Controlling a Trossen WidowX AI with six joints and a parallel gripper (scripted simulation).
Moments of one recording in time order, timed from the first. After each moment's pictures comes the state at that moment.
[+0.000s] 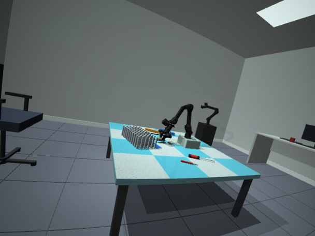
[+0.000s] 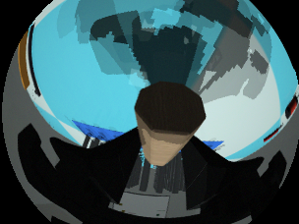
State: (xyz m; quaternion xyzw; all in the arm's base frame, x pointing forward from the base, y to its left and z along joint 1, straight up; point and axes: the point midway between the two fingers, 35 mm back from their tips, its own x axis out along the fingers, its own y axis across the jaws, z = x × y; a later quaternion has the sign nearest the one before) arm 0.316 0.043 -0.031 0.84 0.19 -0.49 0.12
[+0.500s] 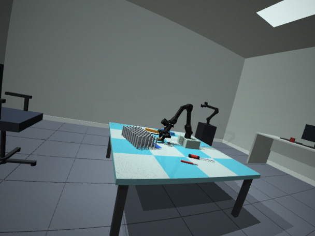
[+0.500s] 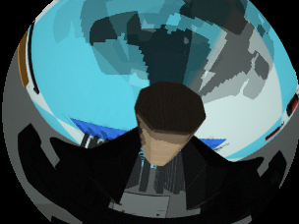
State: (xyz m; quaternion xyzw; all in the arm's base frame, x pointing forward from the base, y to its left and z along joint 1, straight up) arm 0.325 0.048 -0.030 0.84 0.19 -0.49 0.12
